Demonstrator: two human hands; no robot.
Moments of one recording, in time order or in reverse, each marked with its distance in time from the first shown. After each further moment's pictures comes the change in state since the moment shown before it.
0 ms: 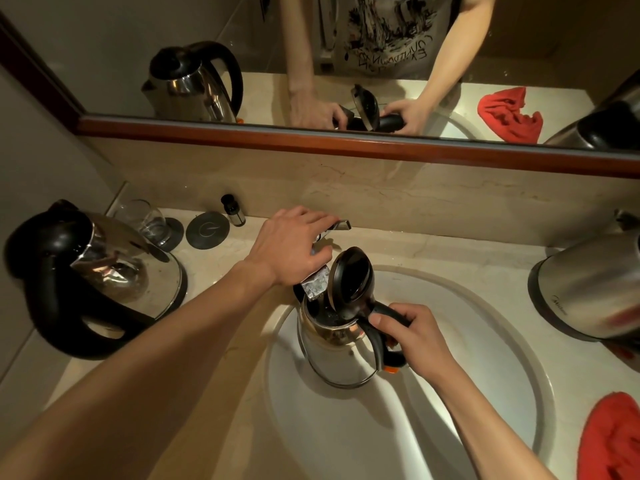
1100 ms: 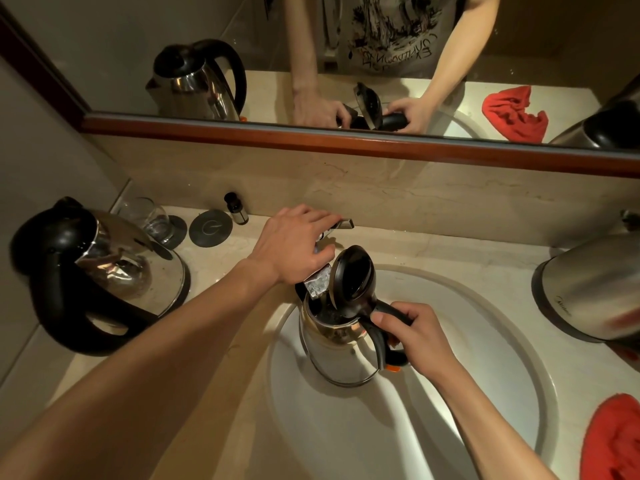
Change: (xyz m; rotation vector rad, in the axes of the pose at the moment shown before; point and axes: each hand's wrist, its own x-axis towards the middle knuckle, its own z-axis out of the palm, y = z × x) left_hand 0.000 0.000 -0.001 0.013 -0.003 0.006; right_hand 0.001 0.000 0.001 0.000 0.005 0.010
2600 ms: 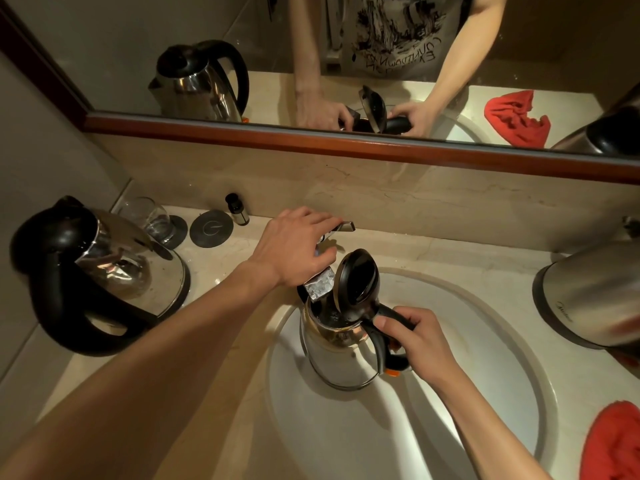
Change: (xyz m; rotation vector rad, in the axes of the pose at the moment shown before) left_hand -0.001 0.000 0.001 -0.008 0.004 -0.018; right_hand 0.001 0.007 -0.002 0.014 -0.001 -0.004
